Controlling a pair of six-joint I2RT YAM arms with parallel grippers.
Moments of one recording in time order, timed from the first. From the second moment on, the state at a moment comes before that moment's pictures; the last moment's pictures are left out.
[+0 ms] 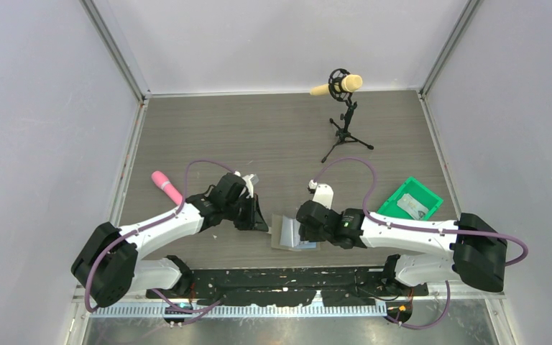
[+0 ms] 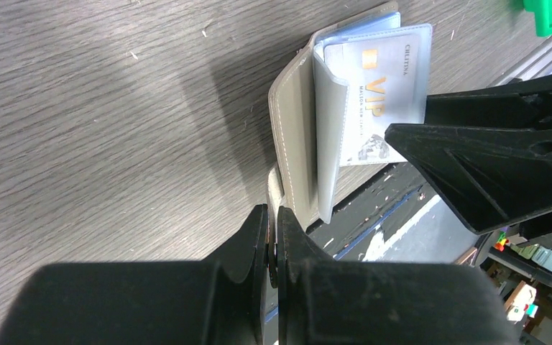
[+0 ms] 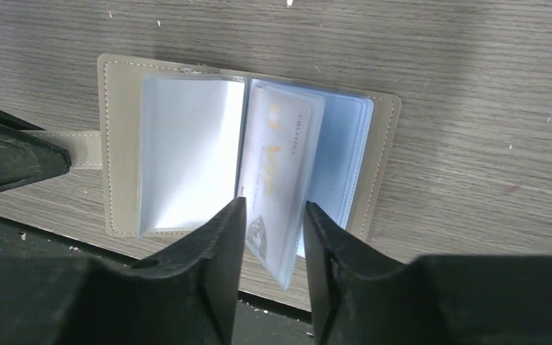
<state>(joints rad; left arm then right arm) -0.70 1.23 0.60 -0.26 0.37 -0.72 1.13 1.24 0.67 -0.44 0.35 0.98</state>
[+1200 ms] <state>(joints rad) -0.83 1.18 0.70 -0.24 0.39 -0.77 1.13 1.12 0.68 -0.49 0.38 0.97</state>
